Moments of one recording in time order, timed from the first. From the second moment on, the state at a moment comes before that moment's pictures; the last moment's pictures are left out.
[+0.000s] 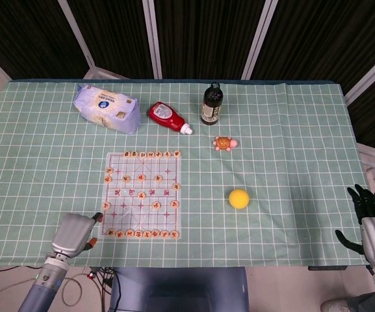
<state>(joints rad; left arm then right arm) -0.25 -1.41 -0.01 -1.94 1.29 1.23 0.88 0.05 -1.09 0.07 -1.62 -1.49 1.49 0.02</state>
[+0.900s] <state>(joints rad) -0.32 -1.62 -0.01 -1.84 1.15 1.26 0.97 0.05 -1.08 0.07 -1.63 -1.48 1.48 0.03</state>
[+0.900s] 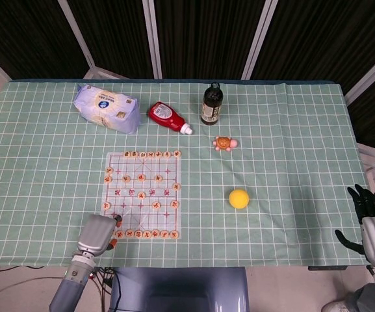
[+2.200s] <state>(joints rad) -0.37 -1.66 0.00 -1.83 1.07 1.28 0.93 0.05 -1.08 0.07 -1.63 -1.48 1.48 0.04</state>
